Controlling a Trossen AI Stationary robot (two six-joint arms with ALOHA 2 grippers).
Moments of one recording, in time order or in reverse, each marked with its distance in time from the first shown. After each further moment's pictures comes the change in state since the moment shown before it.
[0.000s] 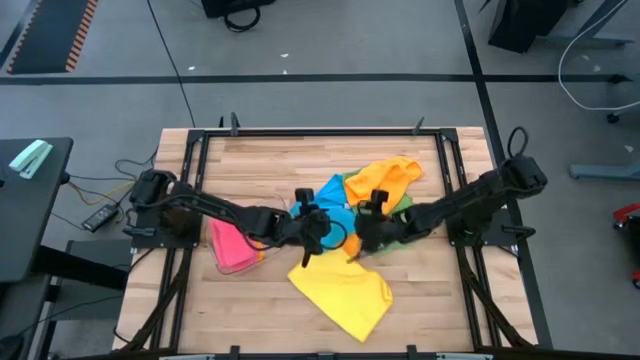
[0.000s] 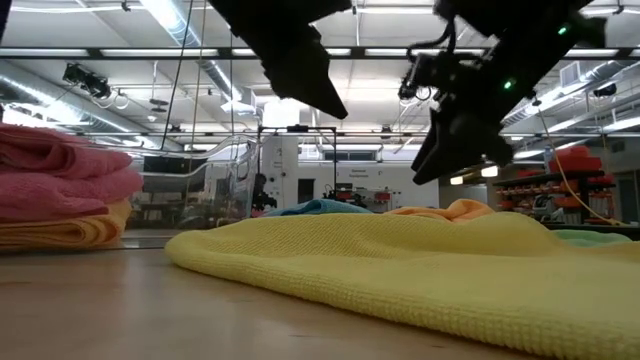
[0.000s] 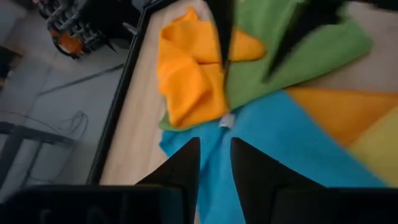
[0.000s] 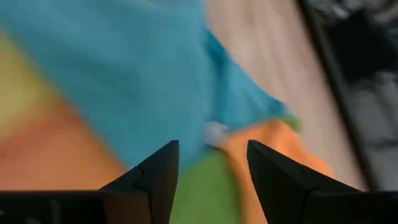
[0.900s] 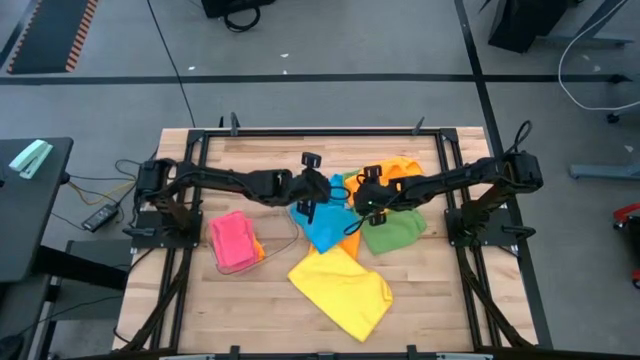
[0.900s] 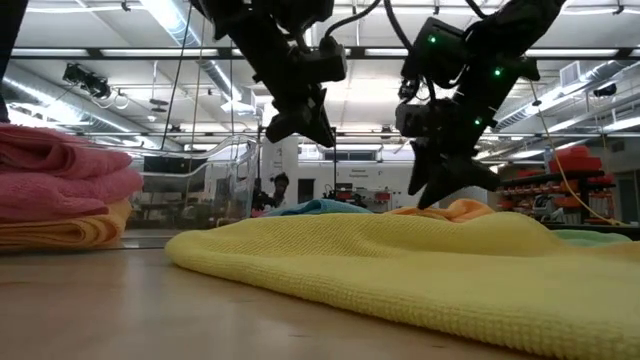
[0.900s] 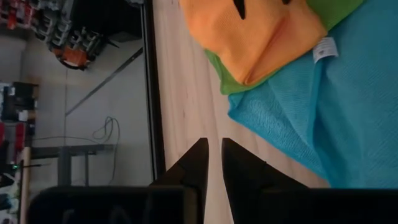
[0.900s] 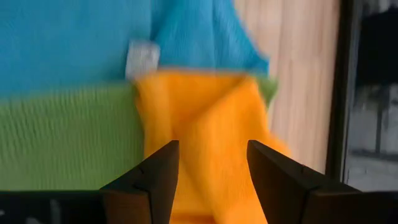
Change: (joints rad) left arm 0.295 0.000 0.000 -0.003 0.163 0.497; right arm -0.323 0.000 -0.007 -0.011 -0.240 -0.507
